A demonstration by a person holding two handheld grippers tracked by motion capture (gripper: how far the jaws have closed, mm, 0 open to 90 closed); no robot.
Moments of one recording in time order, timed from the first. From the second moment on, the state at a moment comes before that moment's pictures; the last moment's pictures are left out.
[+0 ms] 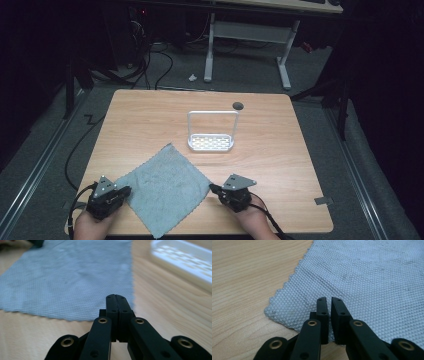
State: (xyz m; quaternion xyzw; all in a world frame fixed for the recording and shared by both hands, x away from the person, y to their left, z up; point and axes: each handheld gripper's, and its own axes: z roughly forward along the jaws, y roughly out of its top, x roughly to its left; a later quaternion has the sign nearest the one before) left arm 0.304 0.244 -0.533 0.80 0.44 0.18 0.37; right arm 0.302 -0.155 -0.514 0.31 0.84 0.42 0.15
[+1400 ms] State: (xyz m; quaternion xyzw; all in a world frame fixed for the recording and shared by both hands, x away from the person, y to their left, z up) left arm 0.298 0.192 -0.526 0.83 0.36 0.16 0.39; right arm 0.298 -0.162 -0.518 0.31 0.86 0.39 0.15
